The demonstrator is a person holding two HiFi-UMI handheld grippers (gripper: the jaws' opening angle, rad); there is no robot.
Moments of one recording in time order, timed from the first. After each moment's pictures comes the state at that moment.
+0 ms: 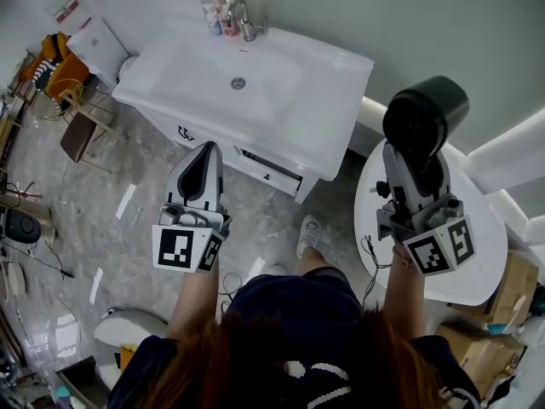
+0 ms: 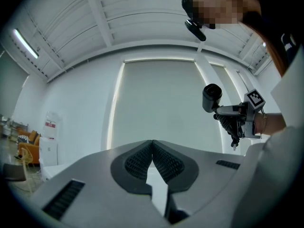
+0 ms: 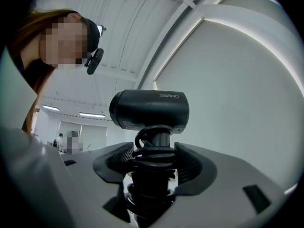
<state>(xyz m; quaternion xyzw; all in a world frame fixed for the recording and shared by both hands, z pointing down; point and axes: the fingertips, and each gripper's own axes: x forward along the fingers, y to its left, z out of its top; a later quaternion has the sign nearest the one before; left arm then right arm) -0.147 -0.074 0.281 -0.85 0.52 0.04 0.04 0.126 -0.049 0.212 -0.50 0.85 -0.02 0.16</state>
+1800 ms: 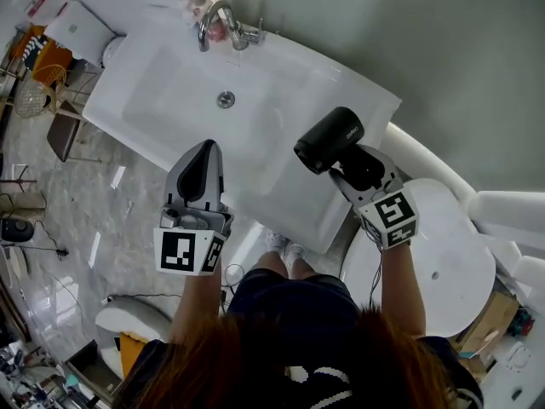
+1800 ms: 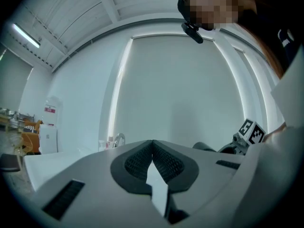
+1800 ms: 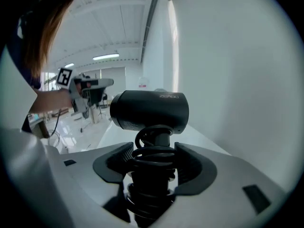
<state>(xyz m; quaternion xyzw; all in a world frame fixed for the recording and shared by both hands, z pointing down) -0.104 -0.370 0.339 -0.83 0.56 0.00 -0.02 0.110 -0.371 0.455 -0.37 0.89 -0.10 -0.24</state>
